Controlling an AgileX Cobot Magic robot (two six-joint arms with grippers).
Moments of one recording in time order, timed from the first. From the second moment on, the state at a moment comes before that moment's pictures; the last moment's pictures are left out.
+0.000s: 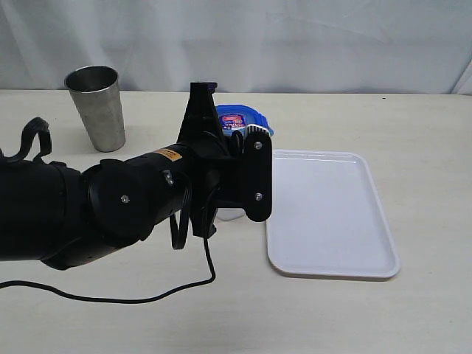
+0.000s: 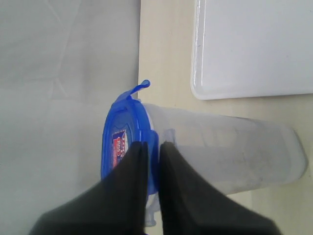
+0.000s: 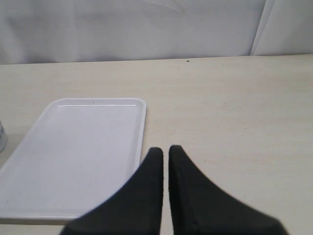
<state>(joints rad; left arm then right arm) -0.95 1.66 -0.85 -1.03 -0.45 2.10 -0.01 0.01 0.00 -0.09 0.34 0.09</state>
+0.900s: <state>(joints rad) -0.95 1.66 -0.85 -1.16 -0.45 2.10 -0.01 0.01 0.00 -0.09 0.34 0.09</state>
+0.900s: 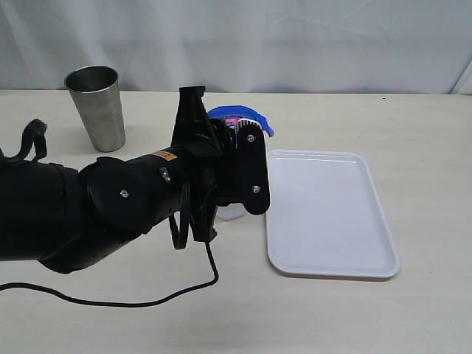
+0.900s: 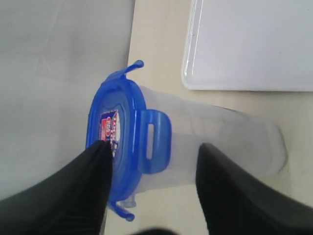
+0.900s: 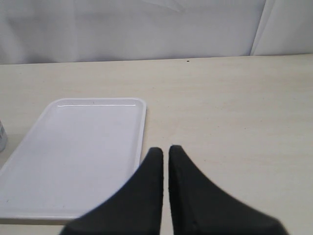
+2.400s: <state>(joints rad) -0.95 1.66 -0.85 -1.46 -0.75 2.11 -0.01 0.01 0.00 -0.09 0.34 0.09</state>
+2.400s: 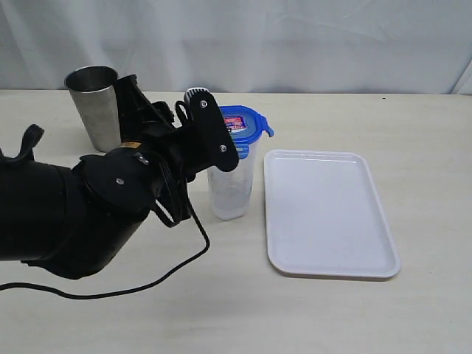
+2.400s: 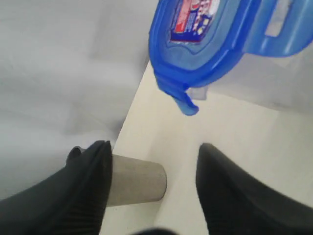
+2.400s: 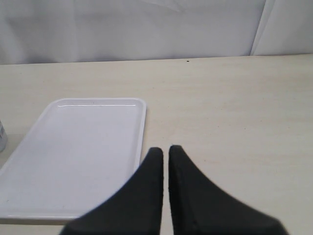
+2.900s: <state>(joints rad) -0.78 1.66 -0.85 -1.47 -0.66 2.00 -0.01 0.01 0.00 -0.09 0.34 0.09</state>
